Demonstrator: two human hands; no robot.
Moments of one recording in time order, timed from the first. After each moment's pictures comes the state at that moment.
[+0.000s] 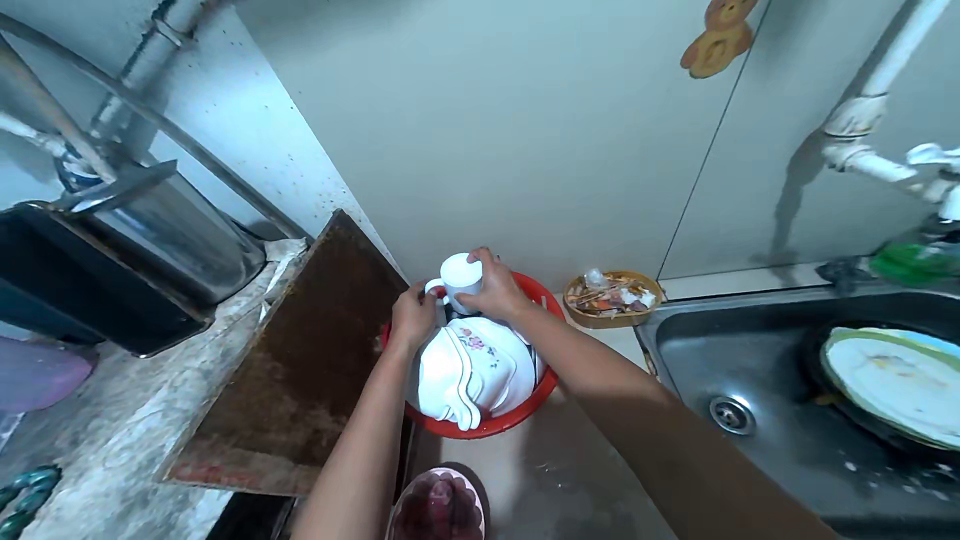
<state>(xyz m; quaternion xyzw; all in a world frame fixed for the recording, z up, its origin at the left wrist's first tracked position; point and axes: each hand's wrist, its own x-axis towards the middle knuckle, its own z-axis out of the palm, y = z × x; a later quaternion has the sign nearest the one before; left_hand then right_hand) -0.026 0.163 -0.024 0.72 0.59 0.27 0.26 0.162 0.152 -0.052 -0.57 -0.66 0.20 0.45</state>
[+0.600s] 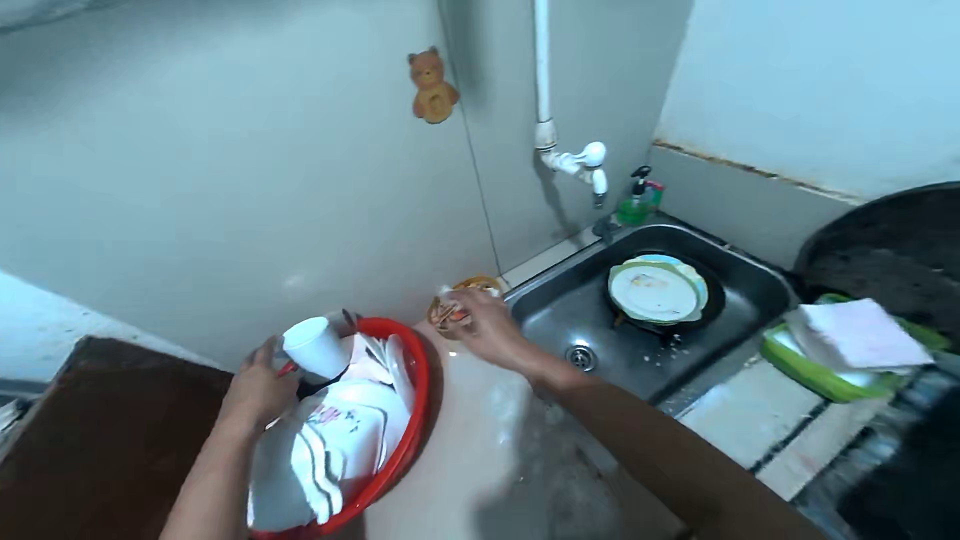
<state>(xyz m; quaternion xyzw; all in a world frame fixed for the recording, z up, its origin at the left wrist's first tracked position) 0.025 0.165 0.010 0.82 0.56 0.08 0.11 0.323 -0.040 -0.056 -0.70 -0.56 0.12 0.42</state>
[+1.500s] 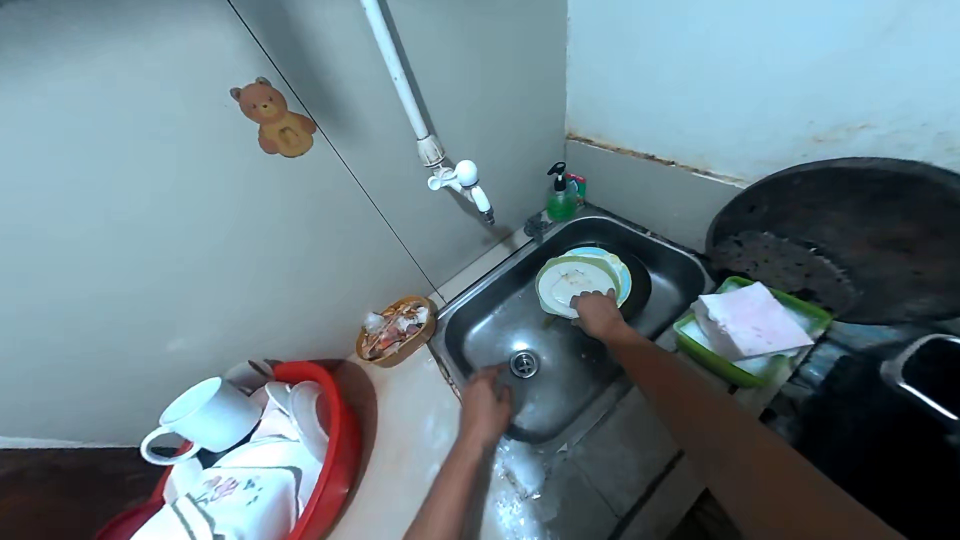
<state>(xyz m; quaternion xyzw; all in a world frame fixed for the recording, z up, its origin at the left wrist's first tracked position) 0.312 -0.104 -0.139 0.89 0.31 -0.04 0.34 0.594 -0.221 -0.212 -0.92 -0.38 0.12 0.06</state>
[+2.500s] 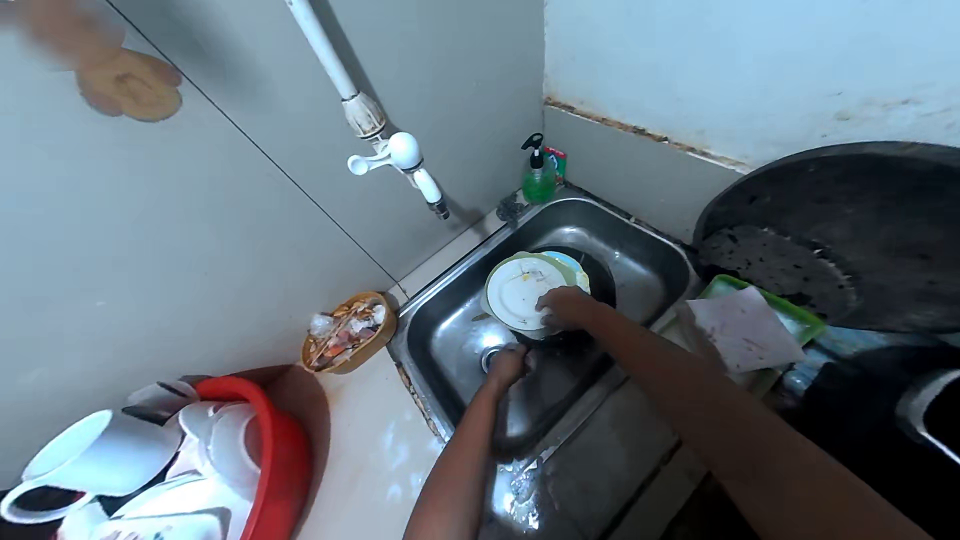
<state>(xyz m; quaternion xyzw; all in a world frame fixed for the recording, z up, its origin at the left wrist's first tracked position) 0.449 -0.110 -0.252 0.71 0.39 -0.18 0.56 0.620 -0.214 -0.186 -0.83 -0.48 0.28 0.05</state>
